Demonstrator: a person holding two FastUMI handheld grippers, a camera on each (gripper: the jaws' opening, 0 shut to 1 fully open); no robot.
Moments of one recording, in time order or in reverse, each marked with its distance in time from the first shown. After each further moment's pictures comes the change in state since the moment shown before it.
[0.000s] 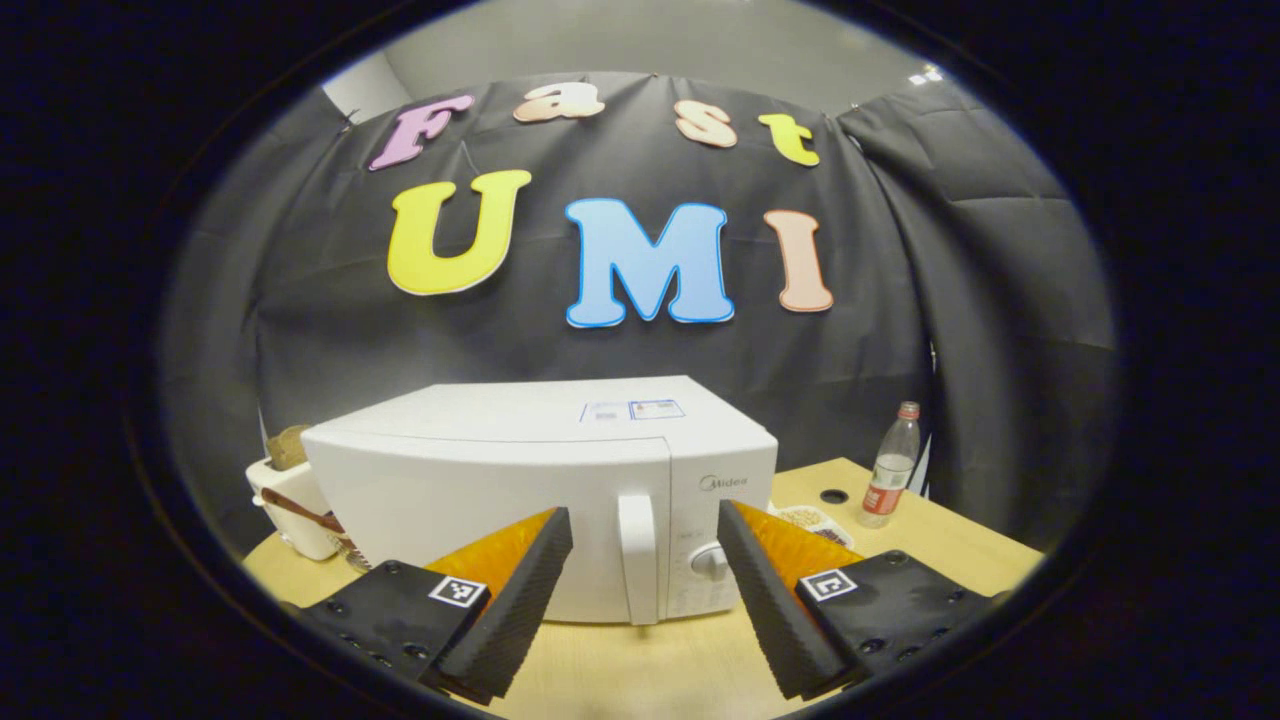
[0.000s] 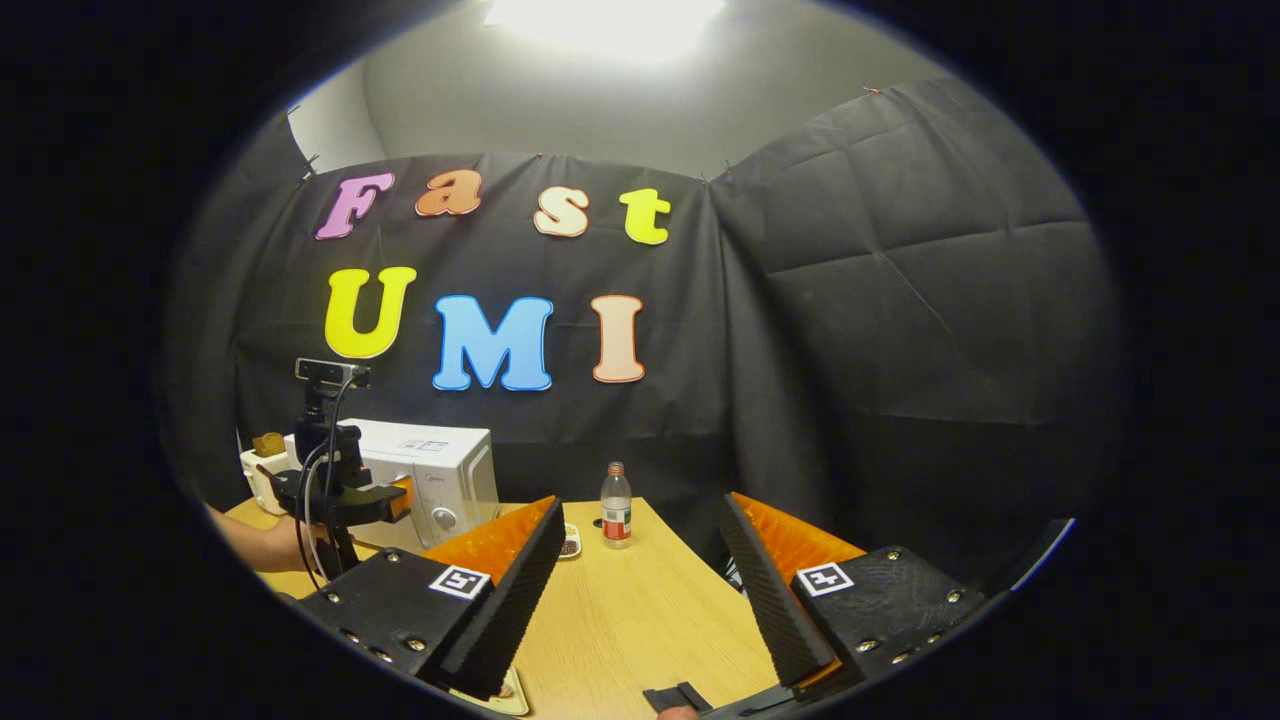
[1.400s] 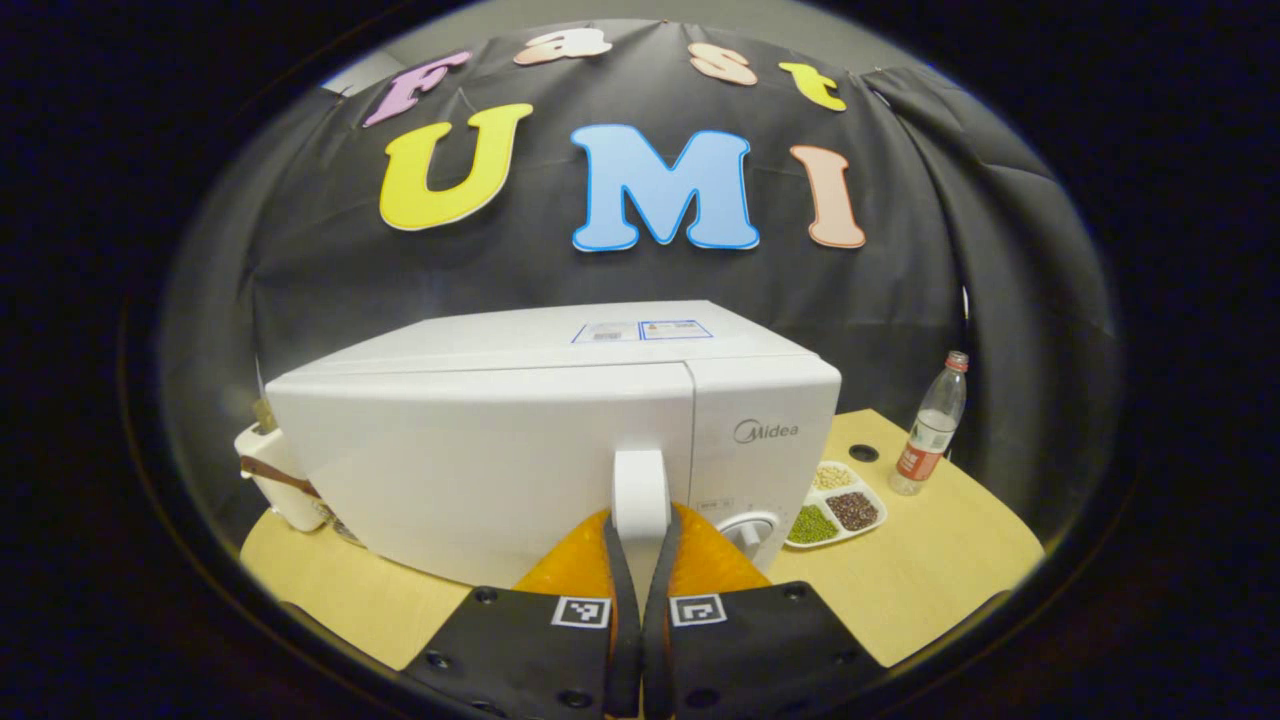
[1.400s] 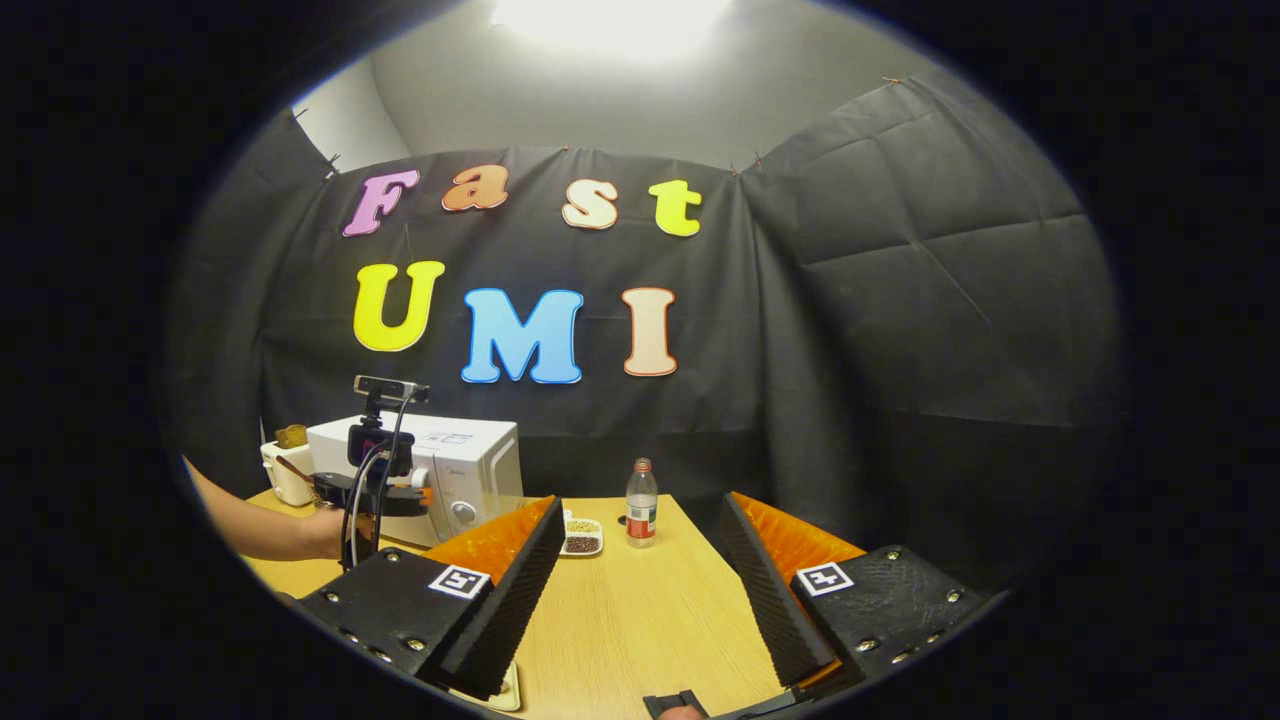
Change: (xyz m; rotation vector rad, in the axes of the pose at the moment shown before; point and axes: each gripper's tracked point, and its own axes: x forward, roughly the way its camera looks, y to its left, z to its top) left arm 0.039 0.003 -0.042 -0.013 0.177 0.046; right arm 0.025 0.014 -0.003 -0.009 0.005 0.139
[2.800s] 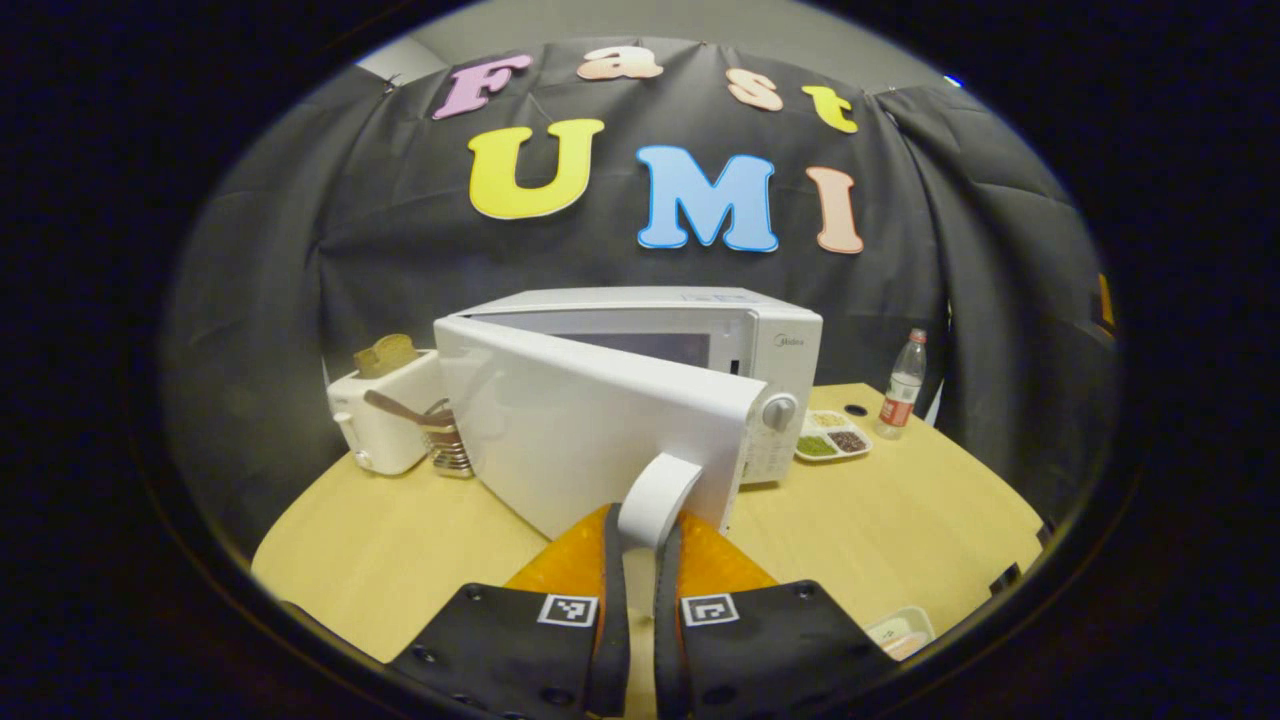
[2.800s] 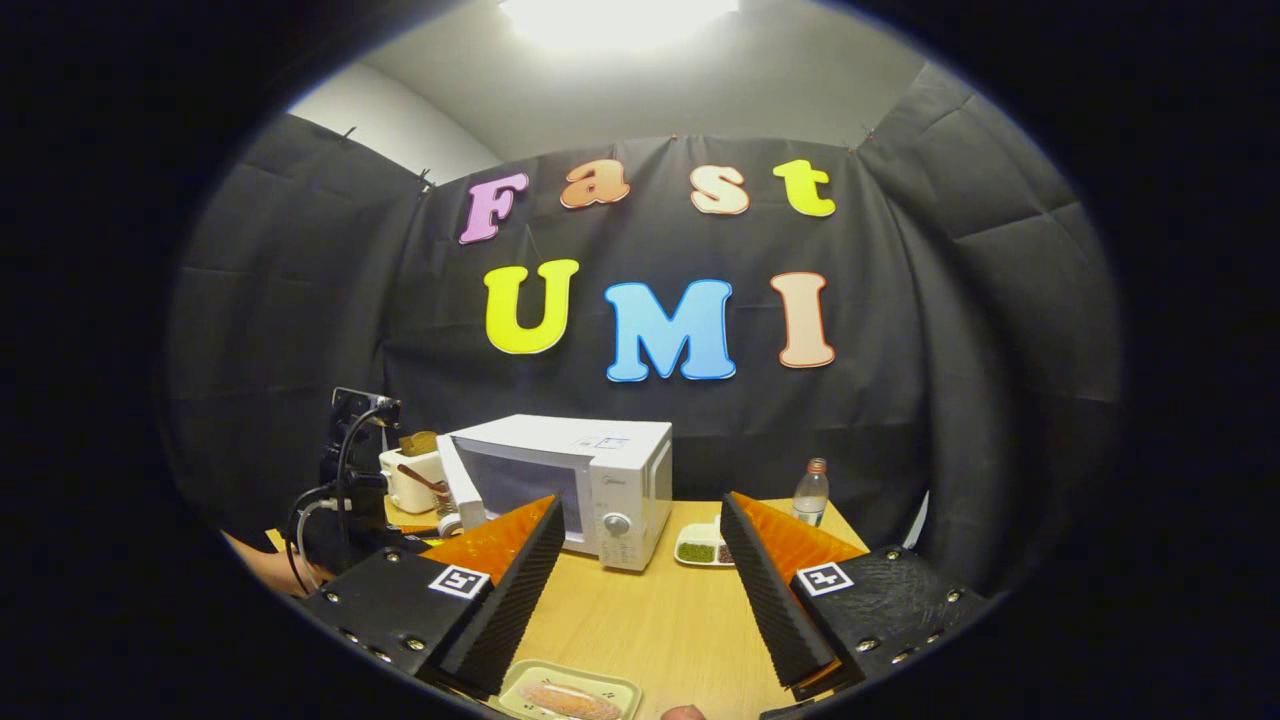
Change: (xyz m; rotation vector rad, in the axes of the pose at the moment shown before) left arm -0.191 0.101 -0.066 -0.019 0.029 0.028; right arm 0.030 0.153 -0.008 0.032 0.017 0.421
